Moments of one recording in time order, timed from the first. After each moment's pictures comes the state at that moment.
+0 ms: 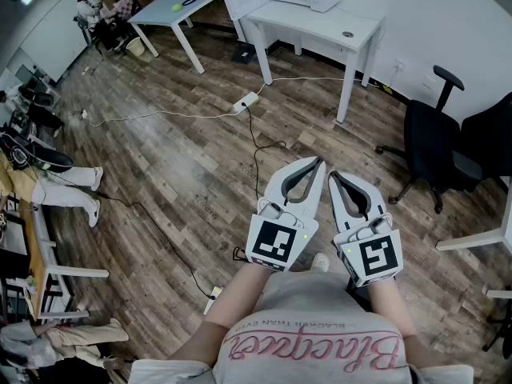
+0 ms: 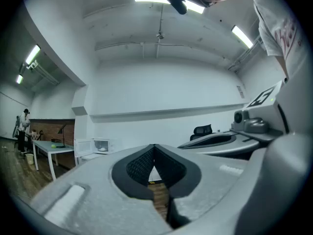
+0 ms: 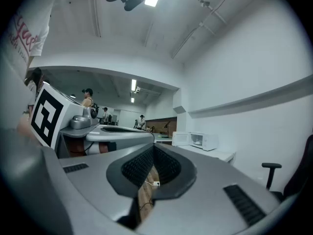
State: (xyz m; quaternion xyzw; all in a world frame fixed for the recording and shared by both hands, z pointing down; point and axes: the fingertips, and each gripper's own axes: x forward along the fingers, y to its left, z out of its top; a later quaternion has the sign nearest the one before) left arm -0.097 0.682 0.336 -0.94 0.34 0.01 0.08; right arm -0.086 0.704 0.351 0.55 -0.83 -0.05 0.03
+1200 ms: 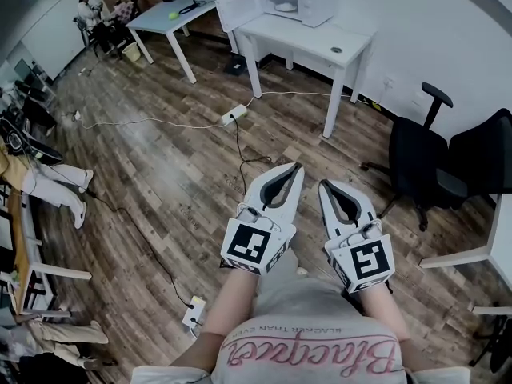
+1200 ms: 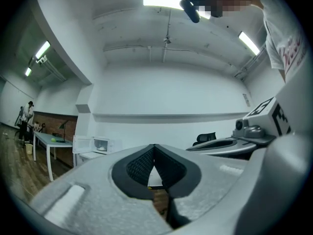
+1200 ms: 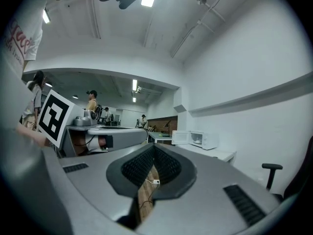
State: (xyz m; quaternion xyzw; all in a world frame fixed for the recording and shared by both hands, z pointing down) left arm -0.074 0.667 0.335 -0.93 0.35 0.05 0.05; right arm -0.041 0.696 0.352 0.54 -0.84 -0.05 0.03
